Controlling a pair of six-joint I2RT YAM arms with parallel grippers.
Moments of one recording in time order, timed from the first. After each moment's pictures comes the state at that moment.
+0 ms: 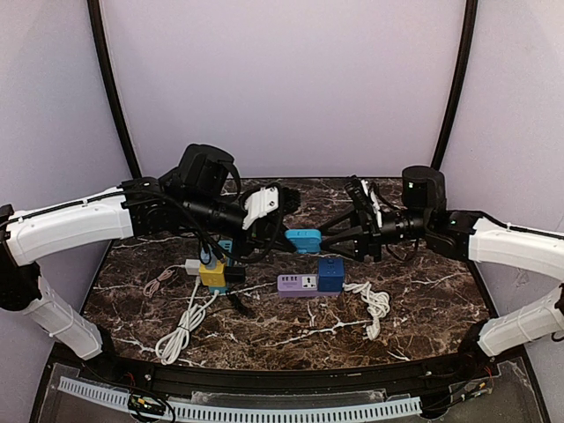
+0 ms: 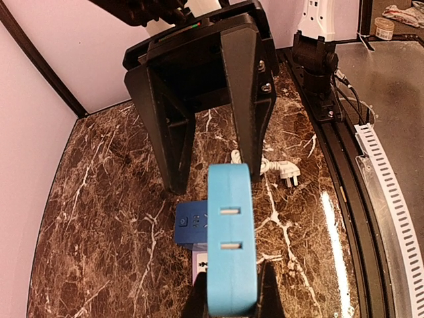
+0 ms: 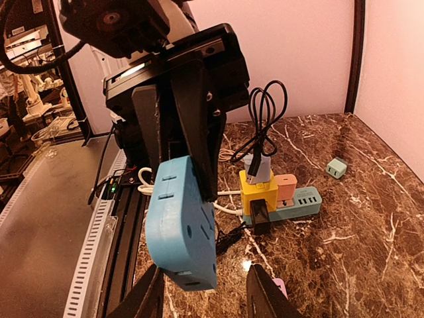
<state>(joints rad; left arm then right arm) -0.97 1.46 1.30 -0.39 0.40 0.55 0.73 1.20 0.82 0.10 -0.80 -0.11</state>
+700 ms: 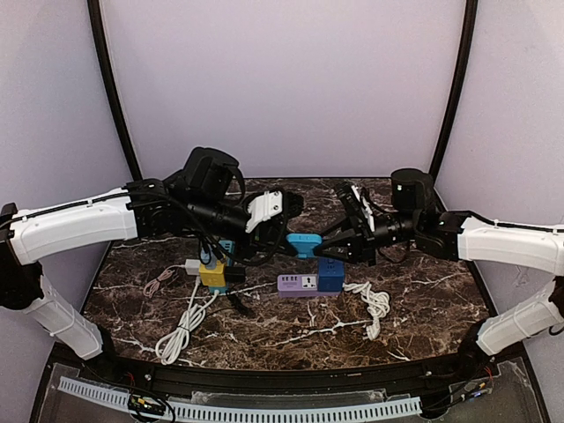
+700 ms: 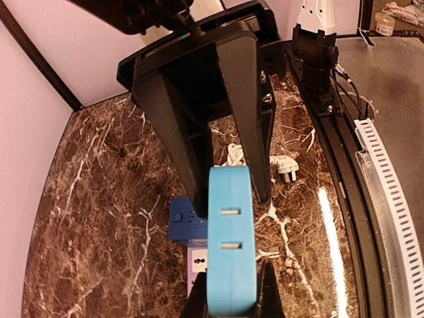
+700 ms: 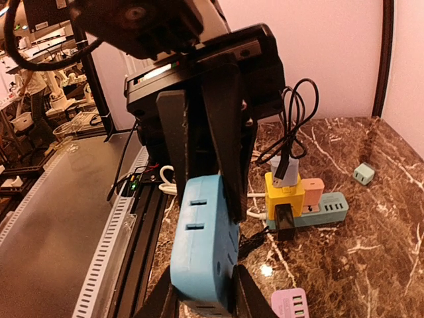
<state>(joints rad) -0.97 1.48 1.30 -0.40 0.38 0.54 0.75 1.29 0.84 0.14 -0.92 -0.11</state>
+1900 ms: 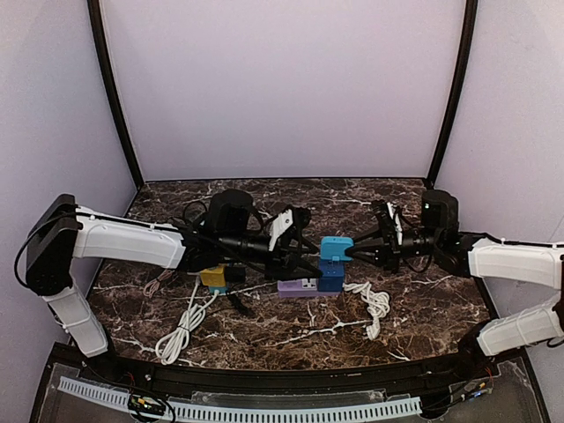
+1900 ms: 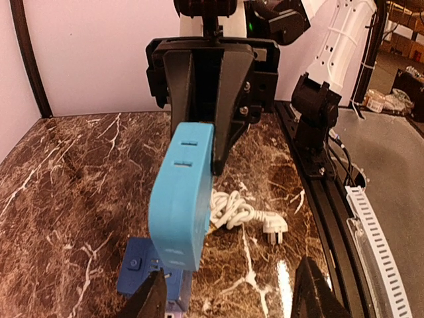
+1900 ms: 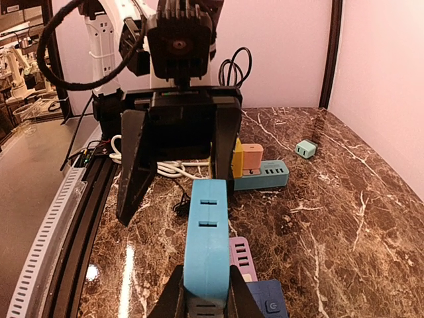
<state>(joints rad) -0.93 1.69 1.04 0.29 0.58 0.20 0.50 1.19 0.57 0.31 -0.98 -0.26</state>
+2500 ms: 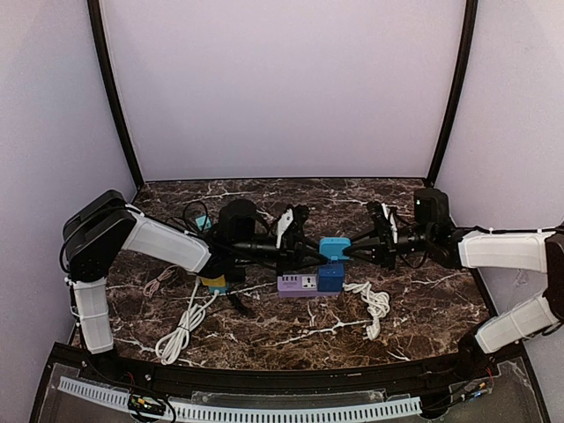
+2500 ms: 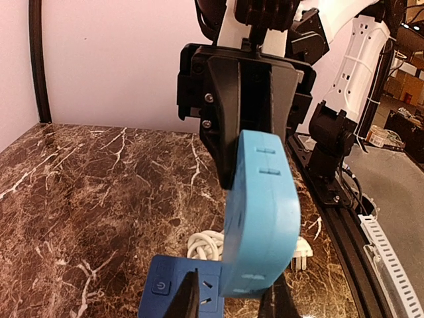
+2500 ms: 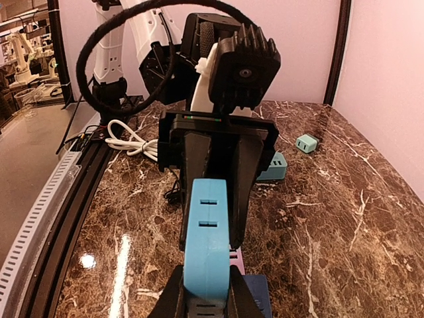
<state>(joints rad) -0.86 1.96 1.06 0.72 0.69 0.00 0.46 1.32 0.62 0.31 -1.05 -0.37</state>
